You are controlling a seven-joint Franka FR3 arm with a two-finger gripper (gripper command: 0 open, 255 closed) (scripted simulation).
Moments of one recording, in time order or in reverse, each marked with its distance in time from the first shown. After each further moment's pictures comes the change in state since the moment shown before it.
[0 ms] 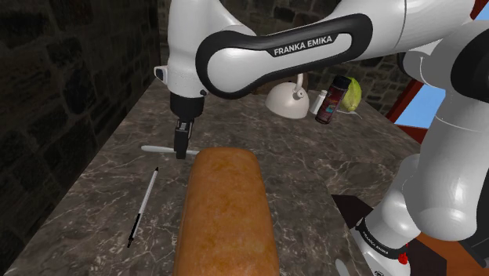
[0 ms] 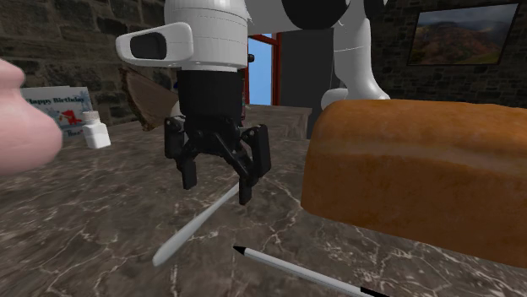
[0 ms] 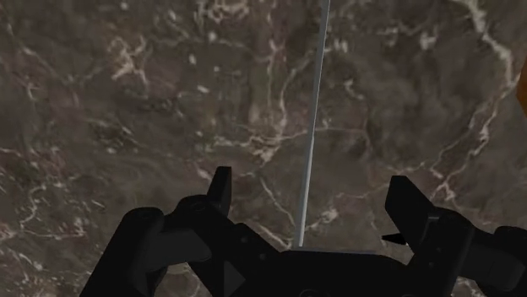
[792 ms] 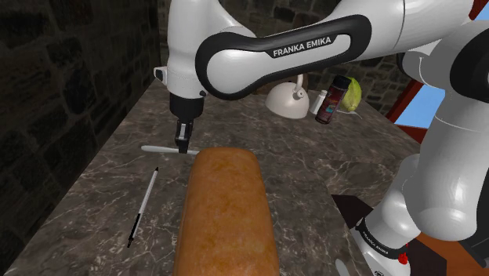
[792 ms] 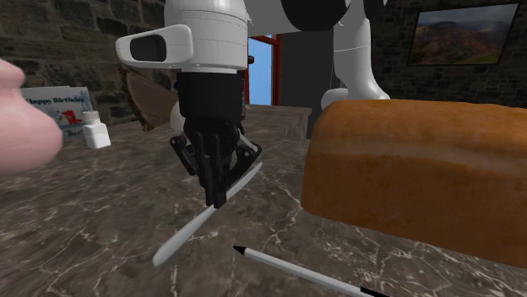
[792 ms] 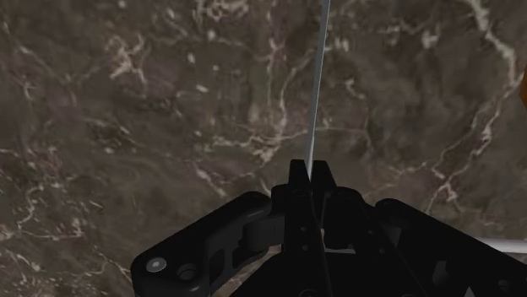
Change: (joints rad) arm 0.001 0.003 0.000 -0.001 -0.002 0.004 0.001
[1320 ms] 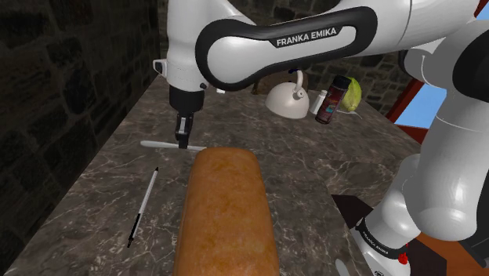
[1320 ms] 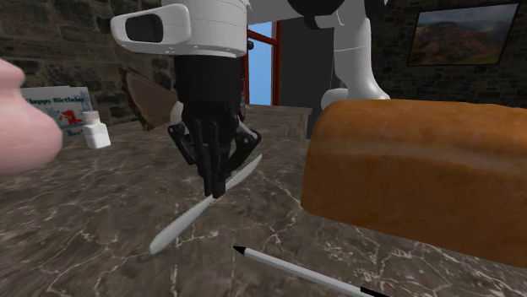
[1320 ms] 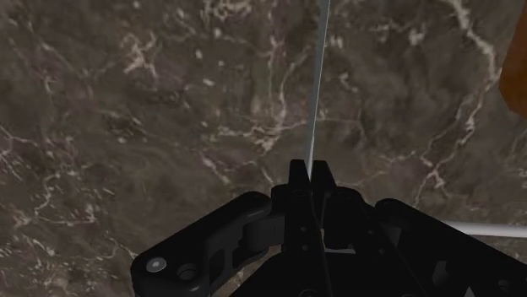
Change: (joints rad) arm -0.001 -0.009 0.001 0.030 0.005 -0.038 -0.004
